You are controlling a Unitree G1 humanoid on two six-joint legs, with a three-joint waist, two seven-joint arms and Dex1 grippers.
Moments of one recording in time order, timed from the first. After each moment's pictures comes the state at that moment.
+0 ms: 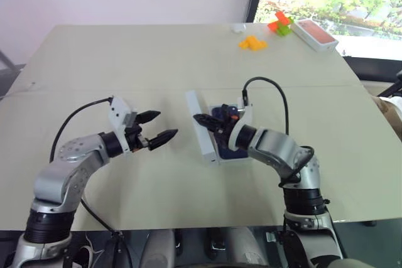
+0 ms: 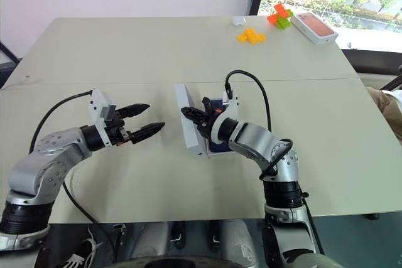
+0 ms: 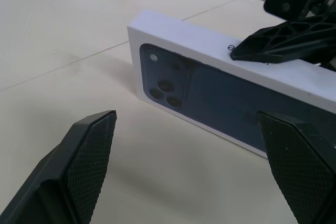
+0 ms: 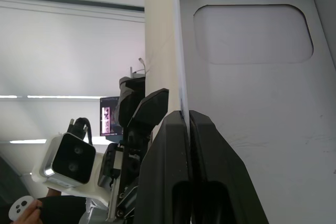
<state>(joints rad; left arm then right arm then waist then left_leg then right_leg) -0.22 0.58 0.10 -0.32 -0.60 0.61 -0.74 -0.43 -0.13 -0.05 -0.12 1.91 0.88 -0.63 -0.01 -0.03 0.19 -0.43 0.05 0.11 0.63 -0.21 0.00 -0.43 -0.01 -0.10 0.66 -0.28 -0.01</state>
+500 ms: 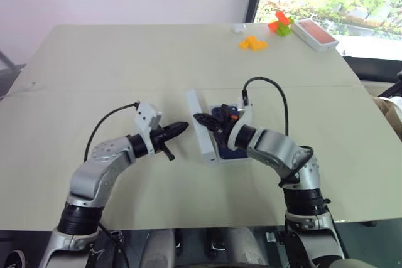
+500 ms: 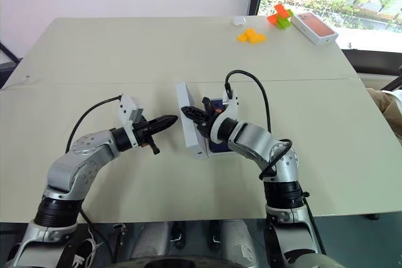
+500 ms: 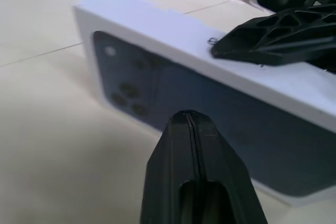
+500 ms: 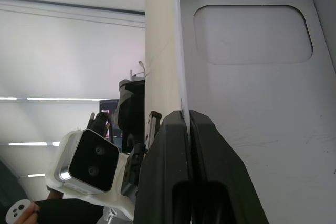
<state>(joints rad) -0.29 0.41 -0.04 -0.22 -0.48 0.55 -0.68 -0.43 -0.15 -0.03 -0.12 1.89 0.85 -0.60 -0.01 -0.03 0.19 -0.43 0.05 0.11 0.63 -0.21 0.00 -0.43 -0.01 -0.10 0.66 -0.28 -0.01</state>
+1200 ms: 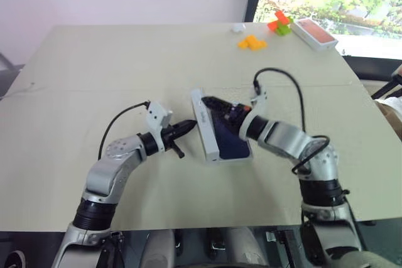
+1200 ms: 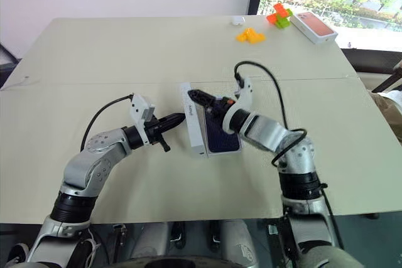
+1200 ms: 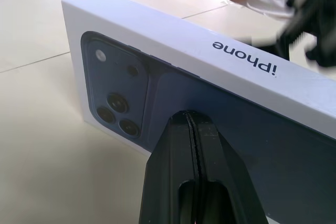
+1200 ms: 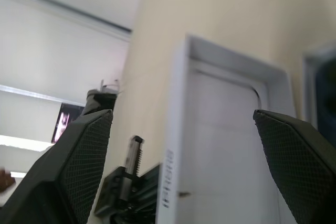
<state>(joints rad) -0.30 0.35 -0.07 -0.19 -0.42 0.52 -0.67 -0.54 -0.41 -0.04 -0.12 1.61 0.91 -0.24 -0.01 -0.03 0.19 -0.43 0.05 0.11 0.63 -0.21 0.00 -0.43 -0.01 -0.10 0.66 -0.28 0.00</state>
